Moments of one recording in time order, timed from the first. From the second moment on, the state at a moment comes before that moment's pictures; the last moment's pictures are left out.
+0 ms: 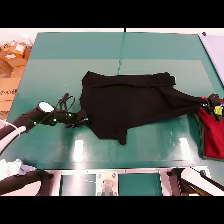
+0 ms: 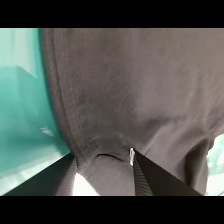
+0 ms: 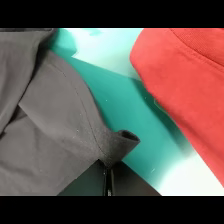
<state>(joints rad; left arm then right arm) -0.20 -1.32 0.63 0.64 -0.78 -1.39 -0.78 -1.12 0.79 -0.81 0.93 1.31</state>
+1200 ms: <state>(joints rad) 0.11 -0.89 1.80 0.71 -1.21 -1.25 -0.78 -0.67 1.31 -0.45 1.12 1.33</state>
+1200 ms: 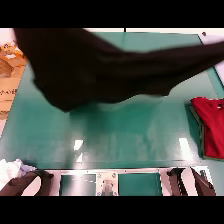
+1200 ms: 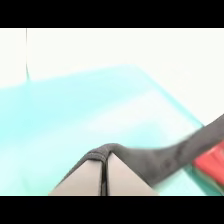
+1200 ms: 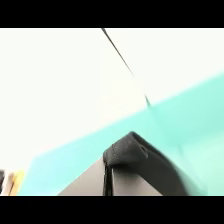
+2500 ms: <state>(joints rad) 0.13 -1.58 1.44 0.88 -0.84 -1.28 -0.39 -1.61 1.29 -0.46 0.79 1.18</state>
